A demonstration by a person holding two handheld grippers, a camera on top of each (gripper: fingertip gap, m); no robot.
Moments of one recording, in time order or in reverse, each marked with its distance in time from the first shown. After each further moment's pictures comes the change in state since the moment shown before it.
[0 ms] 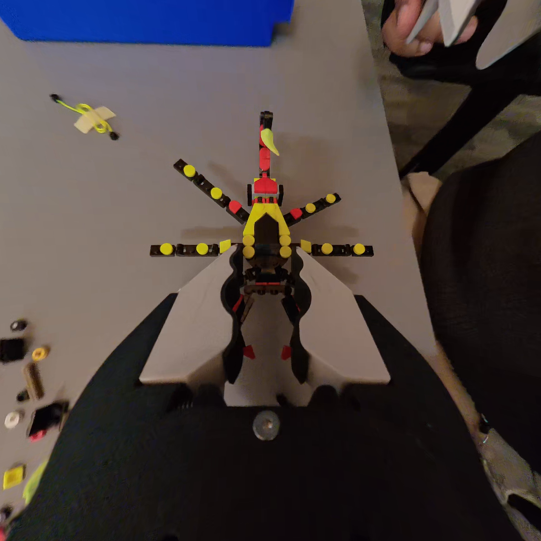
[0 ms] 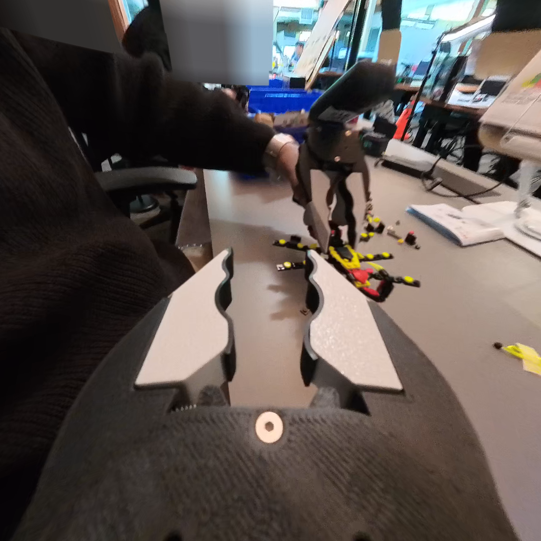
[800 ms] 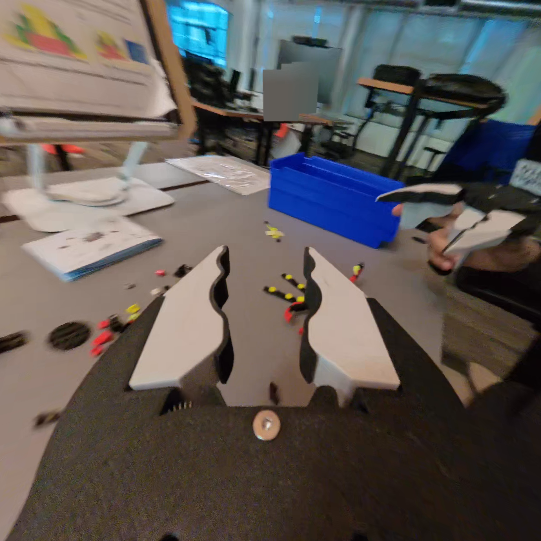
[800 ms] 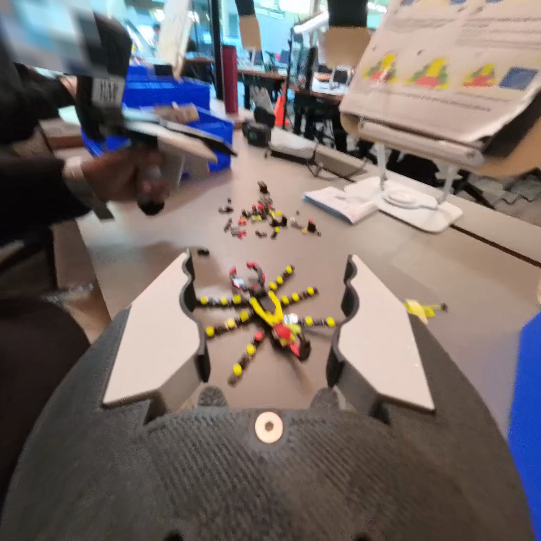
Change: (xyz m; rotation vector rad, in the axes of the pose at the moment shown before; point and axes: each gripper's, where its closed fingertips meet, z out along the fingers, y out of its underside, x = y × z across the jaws) left arm -0.018 -0.007 -0.133 0.714 -0.594 -0.315; right arm 0.075 -0.008 0.016 -0.021 0.414 0.042
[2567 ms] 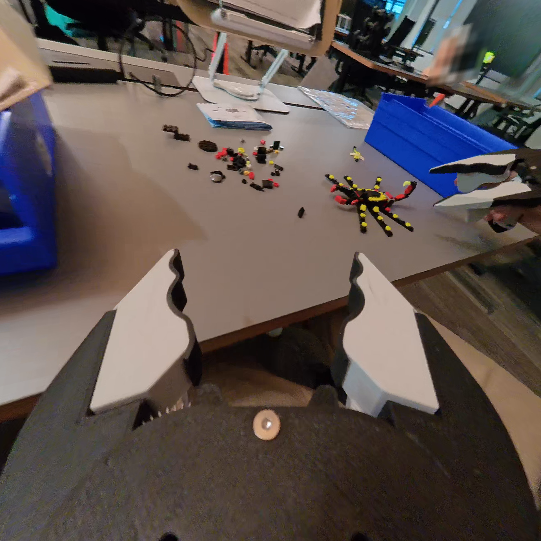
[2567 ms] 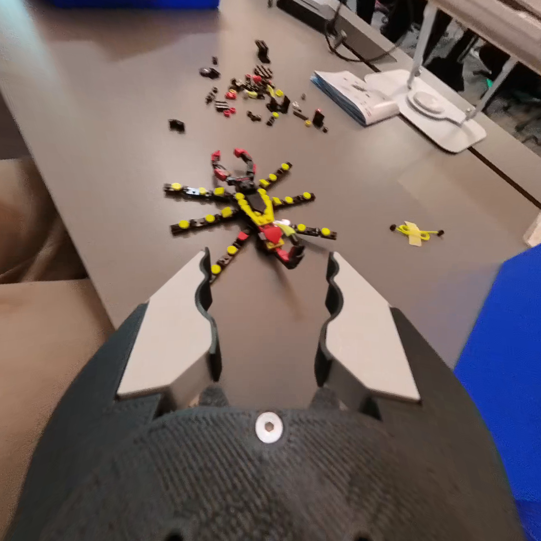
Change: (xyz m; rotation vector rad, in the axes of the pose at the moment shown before) left arm 0.037 0.080 -0.200 -0.113 -0.488 -0.158; right arm 0.009 0.086 -0.018 -0.356 0.020 -0.157
